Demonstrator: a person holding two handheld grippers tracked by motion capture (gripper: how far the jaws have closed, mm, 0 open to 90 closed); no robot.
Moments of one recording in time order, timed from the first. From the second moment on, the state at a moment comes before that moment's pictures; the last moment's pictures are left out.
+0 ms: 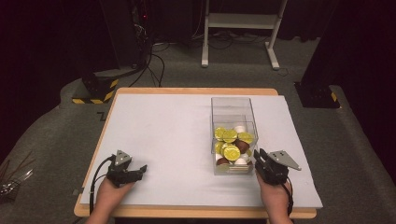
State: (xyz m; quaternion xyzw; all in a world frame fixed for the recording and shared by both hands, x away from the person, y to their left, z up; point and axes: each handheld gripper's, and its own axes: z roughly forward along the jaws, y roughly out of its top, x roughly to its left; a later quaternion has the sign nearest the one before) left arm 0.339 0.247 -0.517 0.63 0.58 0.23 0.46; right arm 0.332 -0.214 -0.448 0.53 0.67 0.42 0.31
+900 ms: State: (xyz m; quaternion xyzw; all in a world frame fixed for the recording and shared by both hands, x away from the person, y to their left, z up) left arm 0.338 0.248 -0.517 0.63 0.58 0.23 0.46; right arm 0.329 -0.207 -0.450 0.55 0.66 0.40 0.31
